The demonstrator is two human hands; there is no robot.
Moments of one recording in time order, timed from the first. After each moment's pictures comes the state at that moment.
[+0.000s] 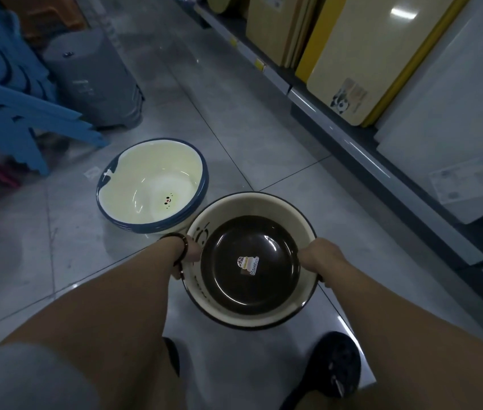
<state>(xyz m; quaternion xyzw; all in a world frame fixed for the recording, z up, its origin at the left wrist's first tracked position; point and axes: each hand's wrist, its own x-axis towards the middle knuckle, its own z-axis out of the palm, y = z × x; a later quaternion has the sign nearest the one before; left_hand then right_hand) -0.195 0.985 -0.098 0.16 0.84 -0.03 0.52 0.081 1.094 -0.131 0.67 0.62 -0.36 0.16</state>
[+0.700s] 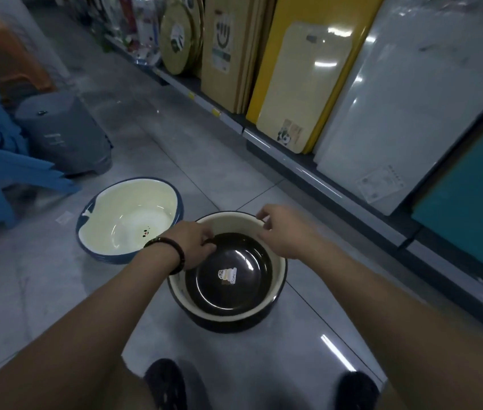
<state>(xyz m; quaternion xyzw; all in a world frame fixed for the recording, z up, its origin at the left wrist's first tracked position) -0.126 0.945 0.040 0.62 0.75 -0.05 0.22 0.088 1.021 0.027 0.54 0.79 -0.29 -0.07</state>
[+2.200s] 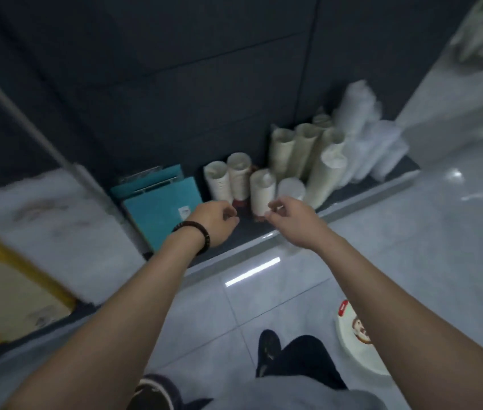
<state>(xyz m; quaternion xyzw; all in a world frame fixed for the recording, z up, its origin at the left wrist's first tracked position) 0.509 1.002 0.608 0.91 0.25 -0.12 0.31 0.615 0.809 0.596 0.87 0.20 -0.28 -0.35</state>
